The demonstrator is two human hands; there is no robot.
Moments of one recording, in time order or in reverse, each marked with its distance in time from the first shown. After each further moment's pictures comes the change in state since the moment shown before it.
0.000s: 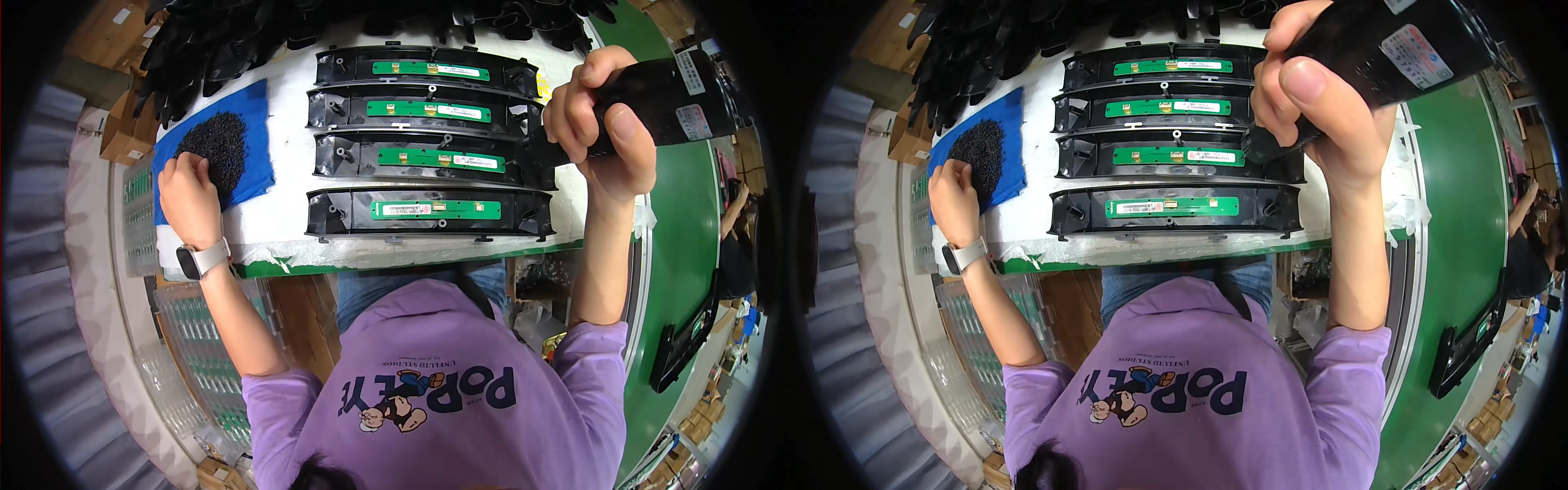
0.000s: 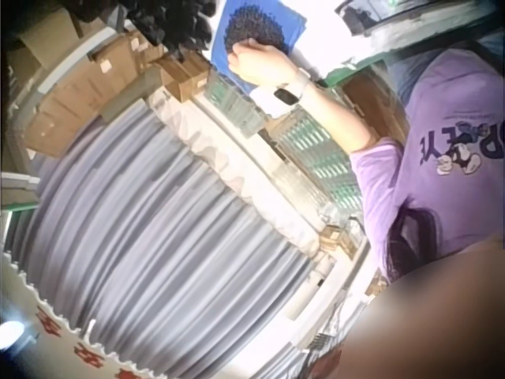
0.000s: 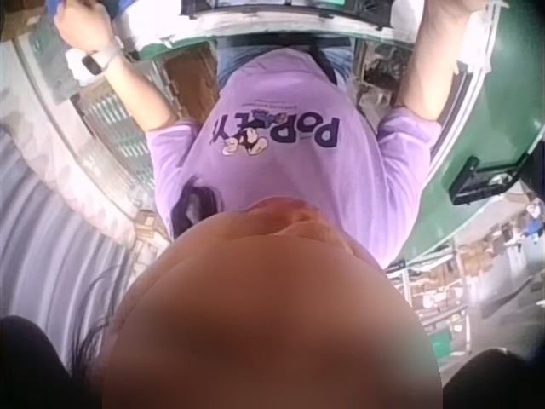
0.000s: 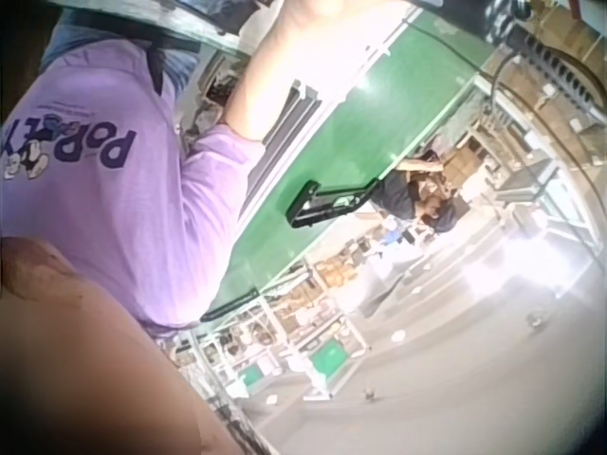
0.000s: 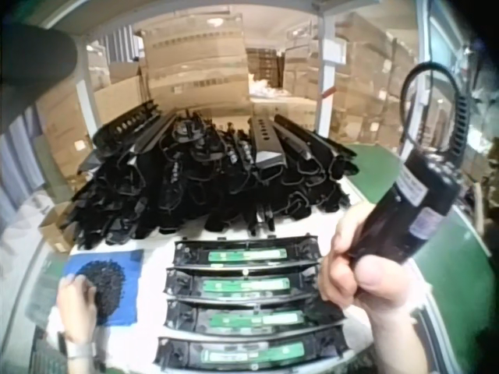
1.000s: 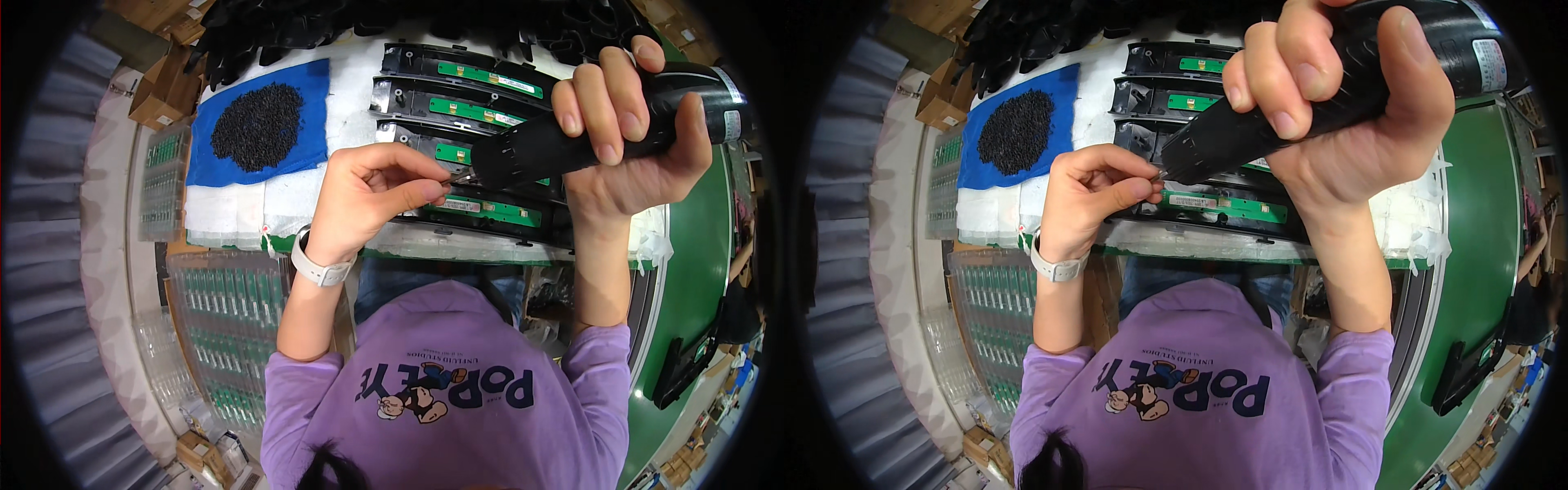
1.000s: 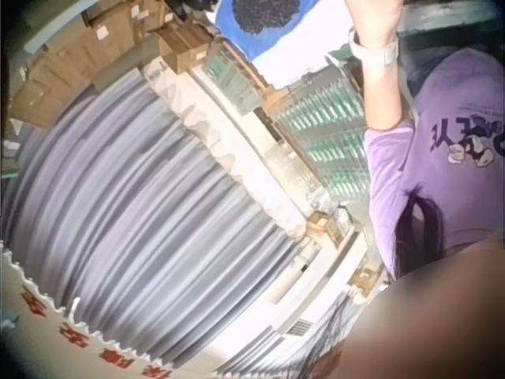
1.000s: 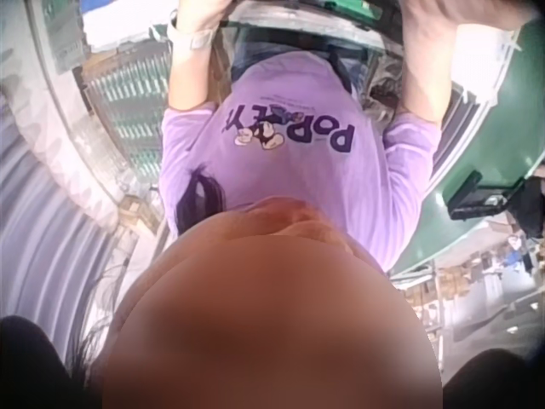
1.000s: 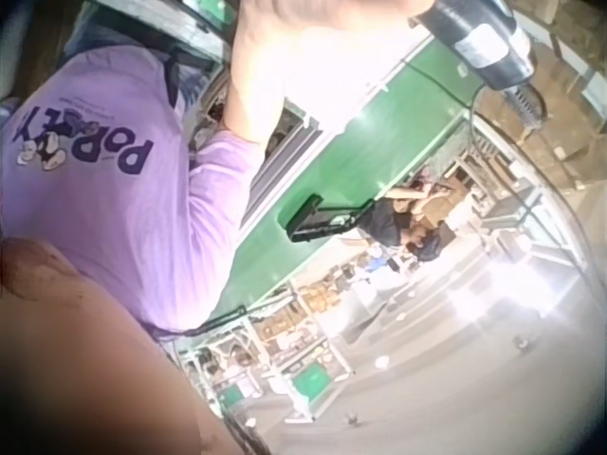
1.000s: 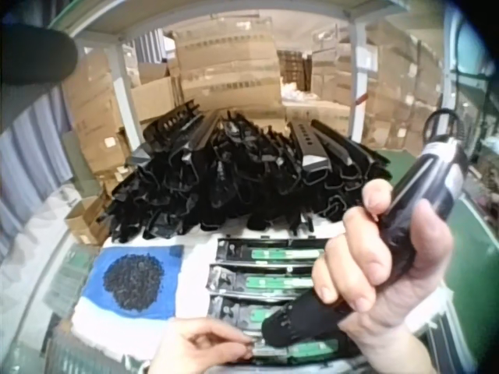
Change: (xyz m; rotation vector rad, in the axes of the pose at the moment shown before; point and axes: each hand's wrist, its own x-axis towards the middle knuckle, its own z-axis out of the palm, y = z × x) left_hand -0.037 0.115 -0.057 -1.871 -0.702 -0.107; right_hand 0.038 0.009 0.065 0.696 -0.092 -0.075
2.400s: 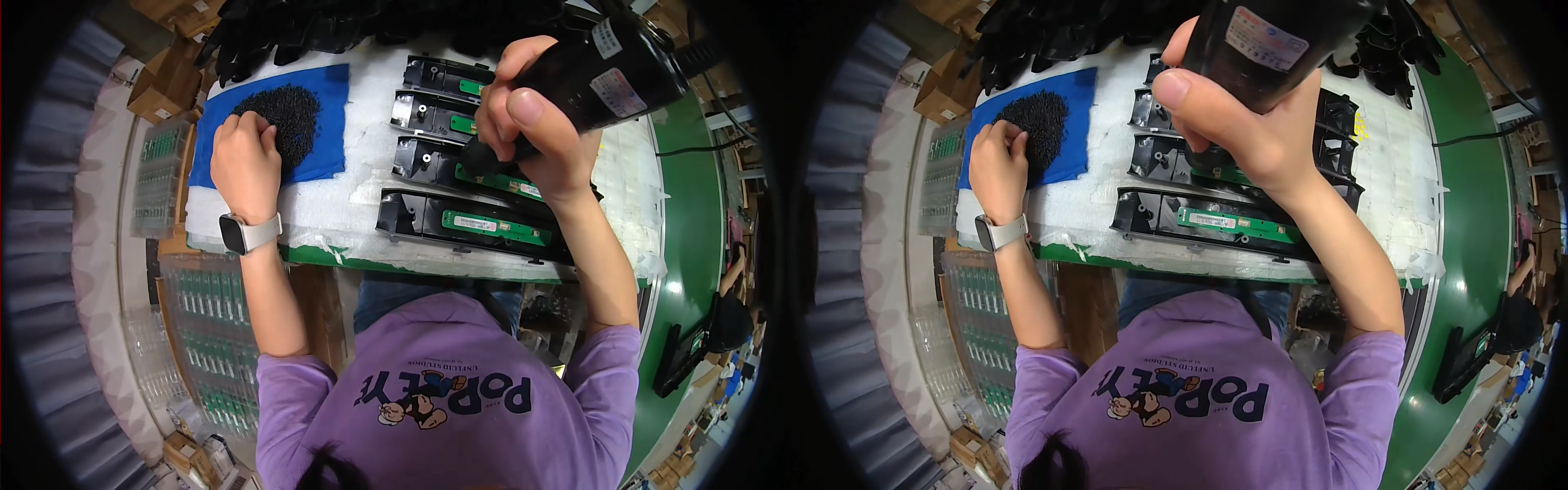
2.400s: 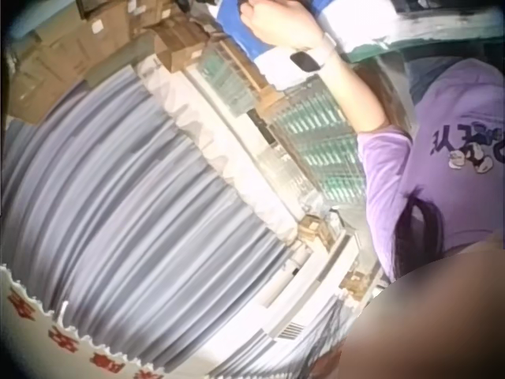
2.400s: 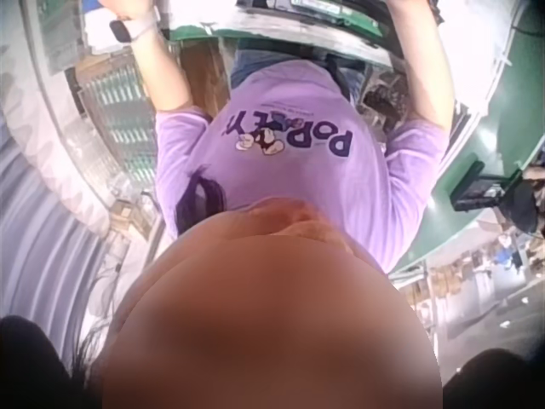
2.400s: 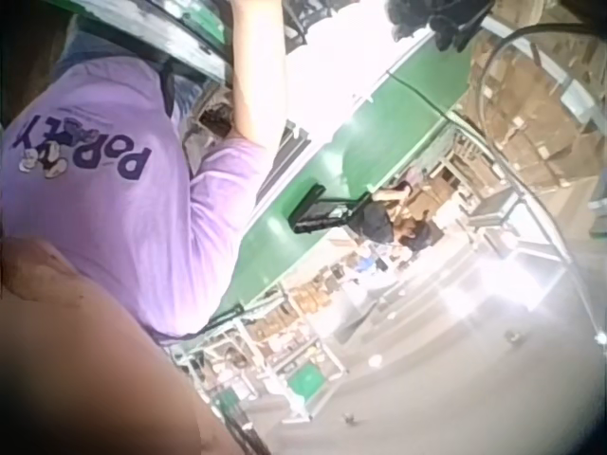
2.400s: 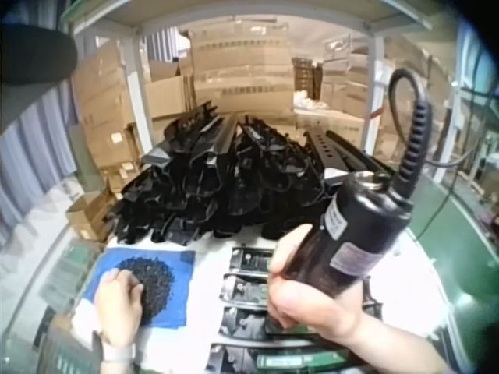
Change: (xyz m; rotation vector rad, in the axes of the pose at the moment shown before) left_hand -0.001 0.010 -0.128 1.717 0.793 0.168; right_hand 0.020 0.054 0.013 -0.769 0.147 0.199
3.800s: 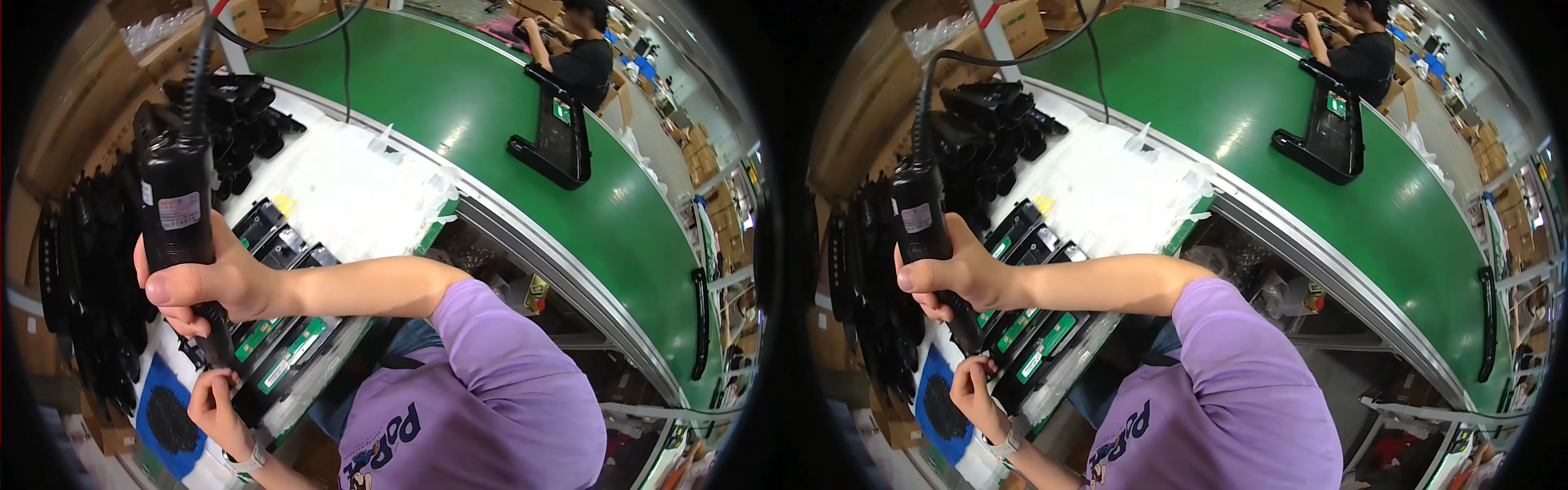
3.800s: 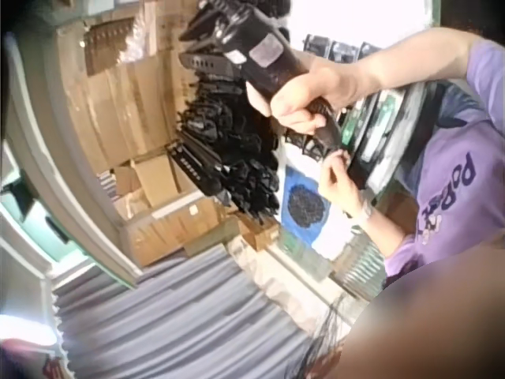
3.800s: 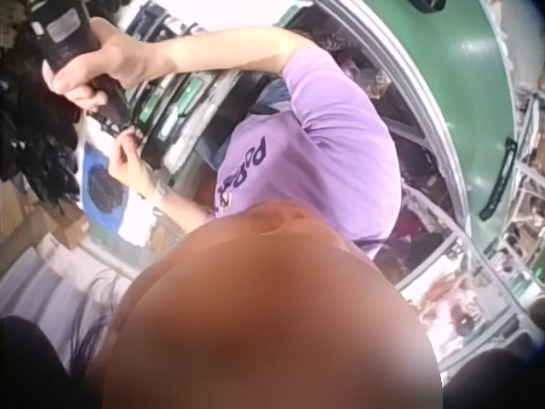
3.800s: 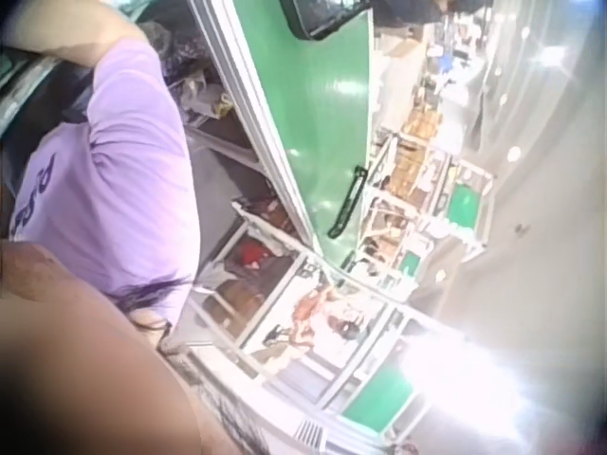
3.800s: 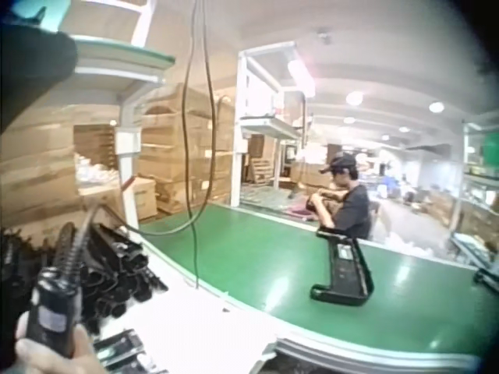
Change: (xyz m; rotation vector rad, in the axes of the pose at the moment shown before) left_hand -0.037 0.138 -0.020 -1.341 -0.548 0.054; right_hand -0.022 -0.045 -0.051 0.707 0.159 -0.235
